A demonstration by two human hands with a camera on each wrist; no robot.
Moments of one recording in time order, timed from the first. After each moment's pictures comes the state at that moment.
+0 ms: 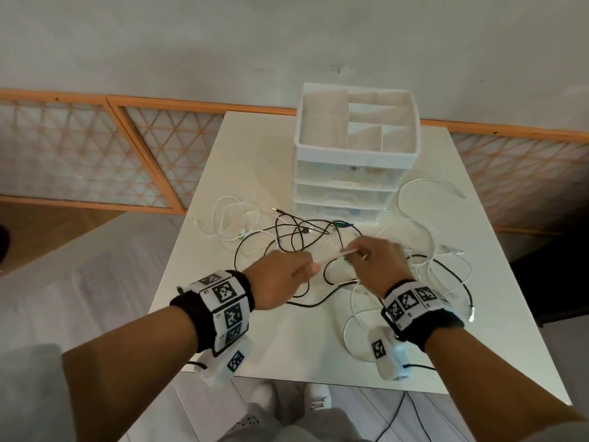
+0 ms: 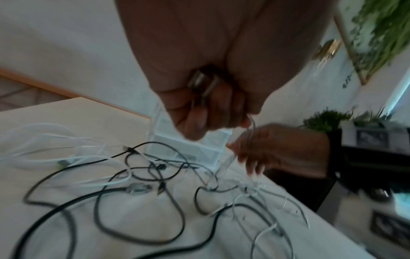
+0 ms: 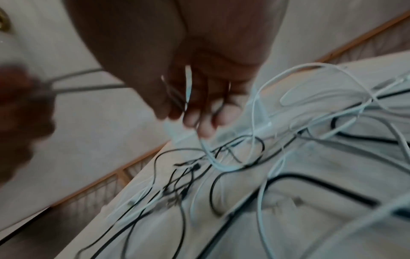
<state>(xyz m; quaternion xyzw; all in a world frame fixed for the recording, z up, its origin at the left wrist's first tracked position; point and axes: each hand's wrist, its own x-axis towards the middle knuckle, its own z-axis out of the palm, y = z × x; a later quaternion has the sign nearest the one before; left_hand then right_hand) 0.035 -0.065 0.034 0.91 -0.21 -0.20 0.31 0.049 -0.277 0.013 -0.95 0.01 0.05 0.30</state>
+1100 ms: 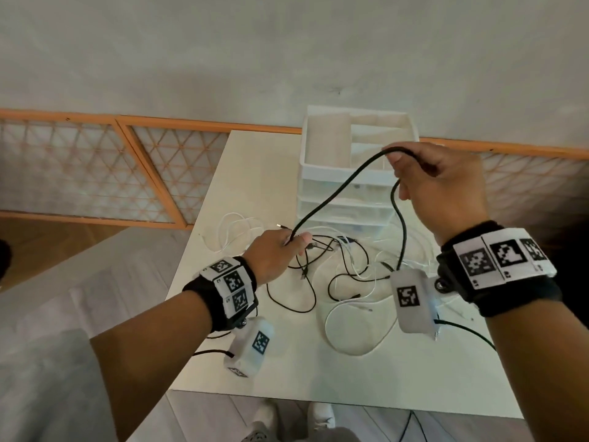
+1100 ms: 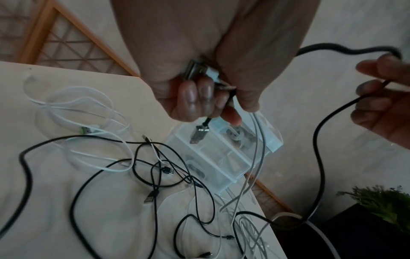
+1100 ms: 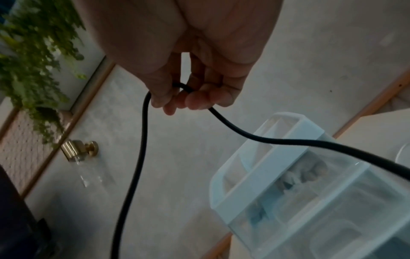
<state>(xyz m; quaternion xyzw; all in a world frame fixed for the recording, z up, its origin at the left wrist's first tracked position) 0.080 -0.051 0.039 0.89 -0.05 -0.12 0.43 0.079 -0.280 0.159 -0.81 -0.04 -0.21 0.54</state>
